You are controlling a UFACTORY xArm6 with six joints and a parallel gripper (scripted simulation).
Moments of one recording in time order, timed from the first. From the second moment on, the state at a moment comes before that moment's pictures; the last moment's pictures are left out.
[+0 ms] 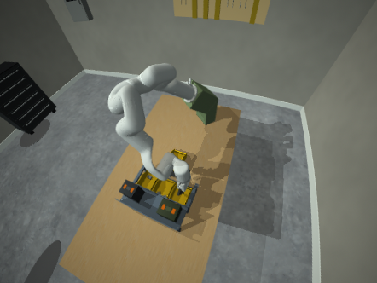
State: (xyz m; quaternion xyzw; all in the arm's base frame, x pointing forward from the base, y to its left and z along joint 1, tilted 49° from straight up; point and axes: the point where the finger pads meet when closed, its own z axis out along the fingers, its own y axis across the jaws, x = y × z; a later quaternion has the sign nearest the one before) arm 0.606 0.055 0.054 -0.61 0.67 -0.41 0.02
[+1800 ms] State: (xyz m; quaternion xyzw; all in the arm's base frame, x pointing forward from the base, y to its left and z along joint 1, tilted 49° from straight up) arm 0.606 0.055 0.054 -0.61 0.67 -0.41 0.02
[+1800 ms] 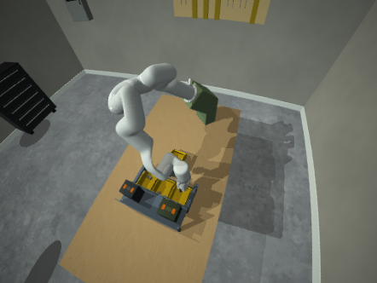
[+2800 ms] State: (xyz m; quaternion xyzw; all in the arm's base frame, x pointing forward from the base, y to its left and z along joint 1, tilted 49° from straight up) arm 0.593 0.067 0.070 -0.61 0.67 -0.41 0.02
